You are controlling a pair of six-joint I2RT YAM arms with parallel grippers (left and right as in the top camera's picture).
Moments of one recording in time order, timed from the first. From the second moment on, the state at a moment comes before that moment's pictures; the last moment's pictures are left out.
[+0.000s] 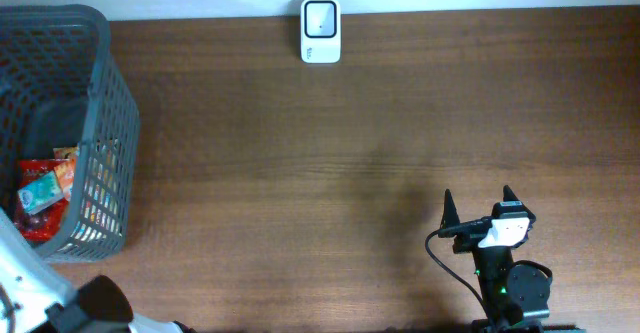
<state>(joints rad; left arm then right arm) 0.59 1.73 2.21 -1.28 -0.11 -0.04 0.06 0.01 0.01 -0.08 0.03 -0.01</state>
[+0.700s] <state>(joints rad) 0.58 2.18 1.99 -1.43 0.05 0.01 0.06 0.01 0.01 -0.08 0.03 -0.01</state>
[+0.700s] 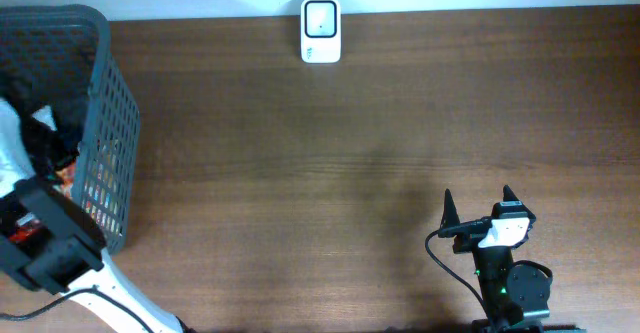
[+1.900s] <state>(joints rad) -0.28 1.85 2.86 -1.68 0.41 -0.01 0.06 0.01 0.01 -0.08 0.03 -0.01</state>
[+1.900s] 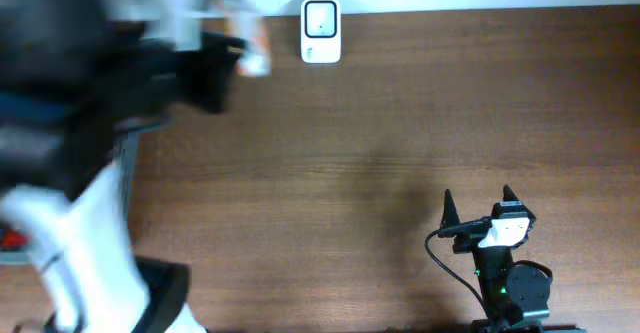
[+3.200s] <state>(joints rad) 0.52 2.16 3.06 -1.68 0.00 -0.19 0.06 0.01 0.01 -0.08 0.03 -0.01</state>
